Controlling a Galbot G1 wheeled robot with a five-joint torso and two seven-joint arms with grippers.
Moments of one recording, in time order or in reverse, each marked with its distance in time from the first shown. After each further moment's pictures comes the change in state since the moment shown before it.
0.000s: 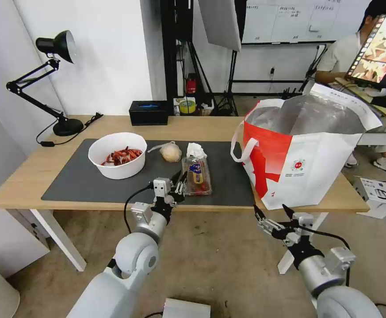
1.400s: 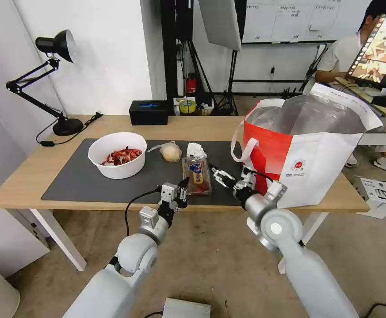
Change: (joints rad) left arm -0.056 0.026 0.054 0.115 0.121 -0.069 0.076; right arm 0.645 0.095 -0.321 -0.420 0.490 -0.133 0.163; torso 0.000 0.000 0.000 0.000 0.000
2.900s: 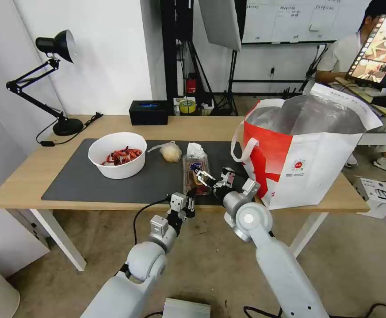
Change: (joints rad) left arm 0.042 -0.057 0.008 0.043 0.052 -0.016 0.034; right arm 0.061 0.132 -0.045 -0.145 -0.027 -0.011 0.038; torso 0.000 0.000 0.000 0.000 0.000
